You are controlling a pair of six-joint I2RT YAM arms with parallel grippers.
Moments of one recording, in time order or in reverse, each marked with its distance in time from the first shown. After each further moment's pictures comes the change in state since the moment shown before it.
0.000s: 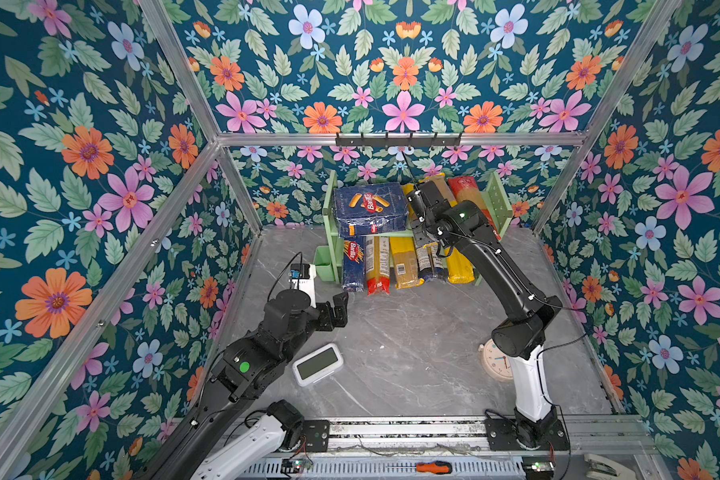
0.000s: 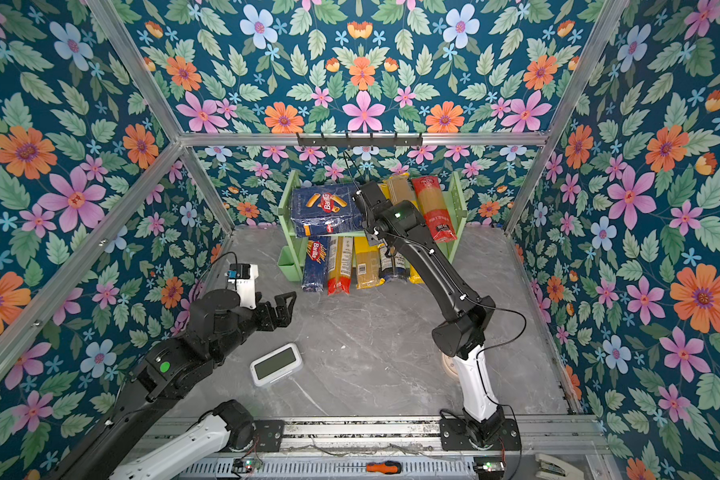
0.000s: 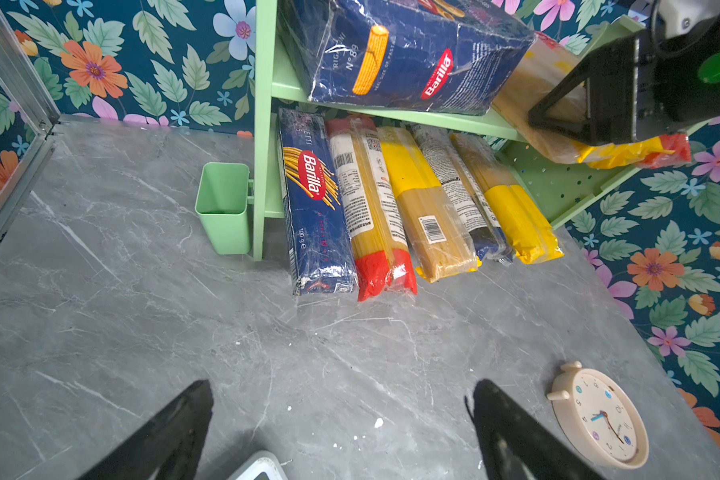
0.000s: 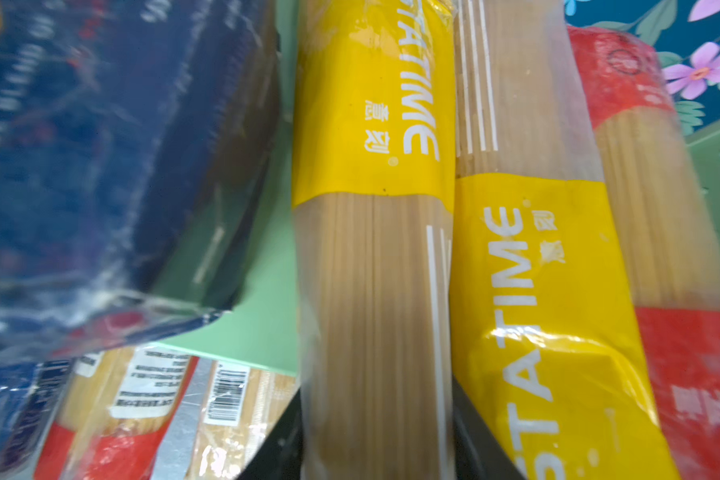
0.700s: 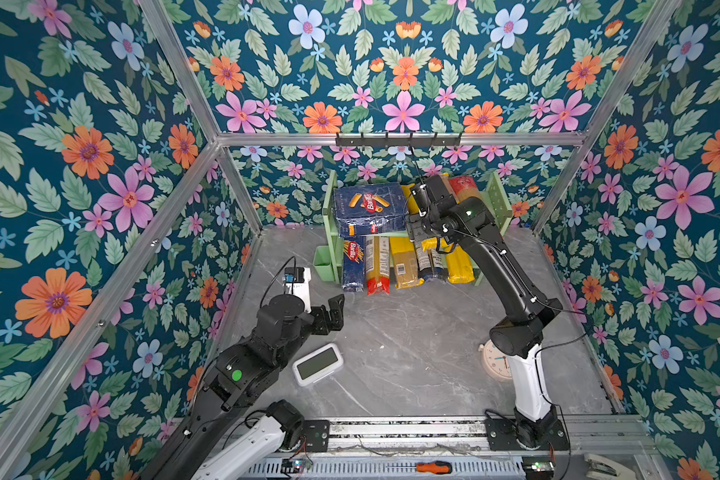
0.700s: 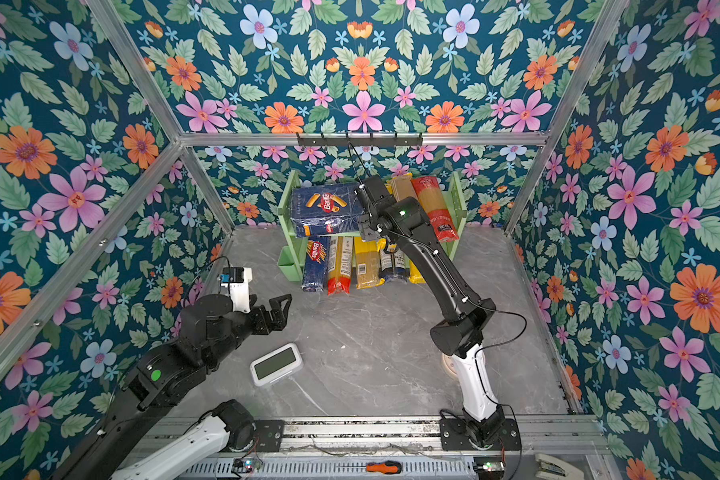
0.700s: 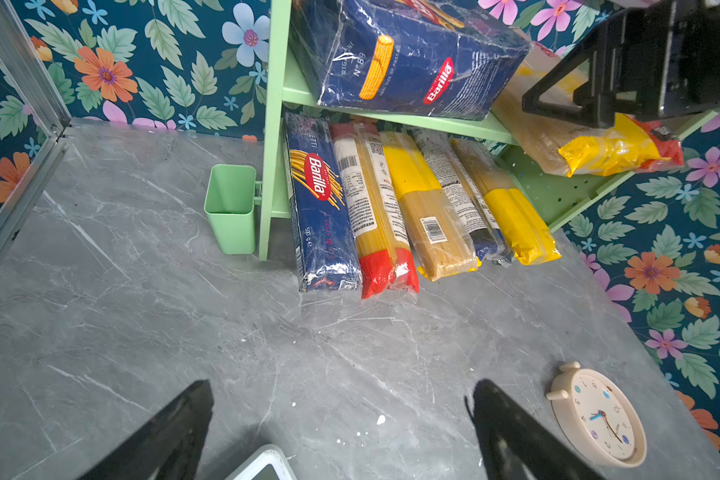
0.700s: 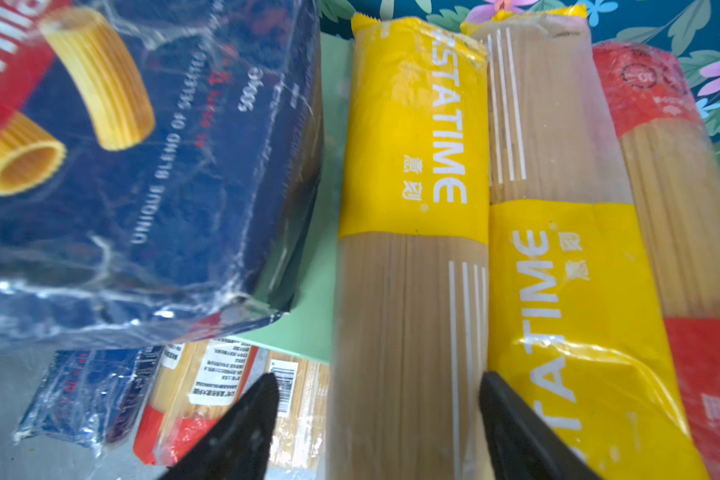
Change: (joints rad) left arm 0.000 -0.038 -0.008 -0.019 -0.008 0.000; right arm 0.003 0.015 0.098 0.009 -0.137 0.035
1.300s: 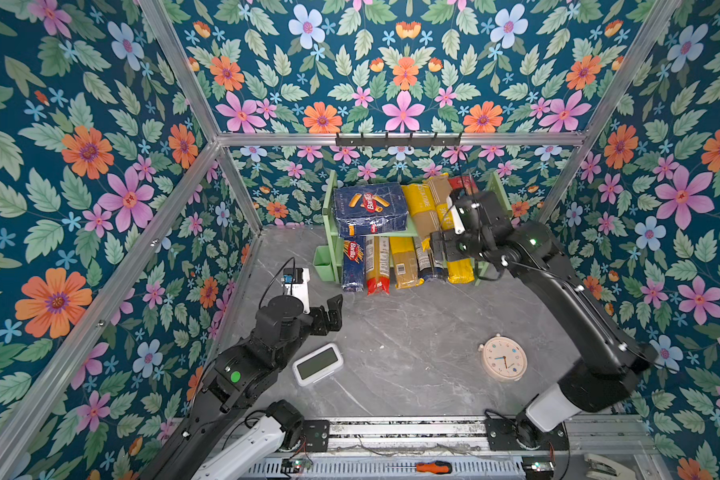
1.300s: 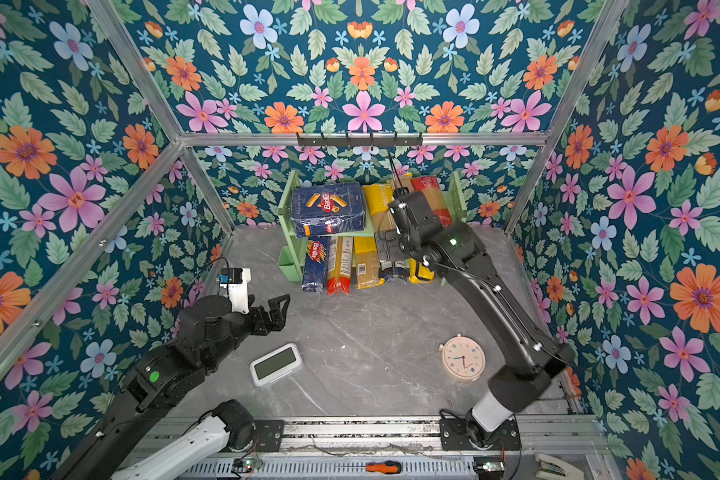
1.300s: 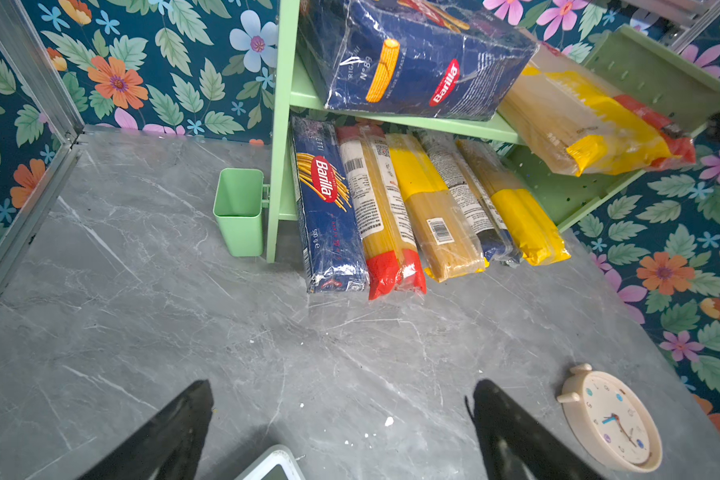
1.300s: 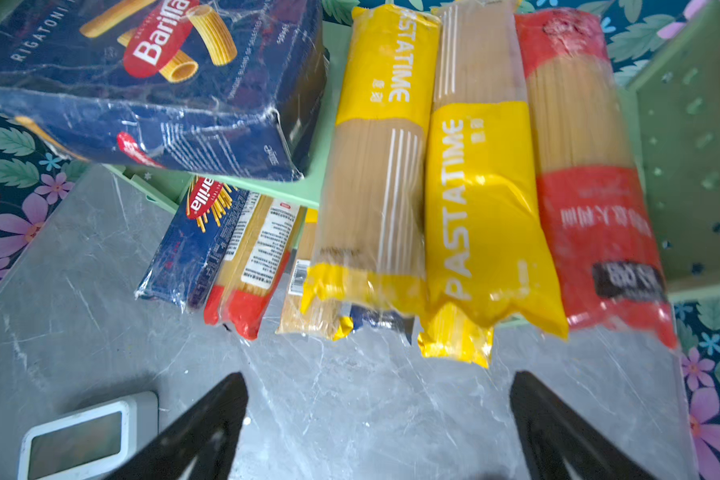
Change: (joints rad) left arm 0.000 -0.005 -0.020 0.000 -0.018 0.018; right arm 0.002 -0.661 -0.773 0.187 -0.093 0.041
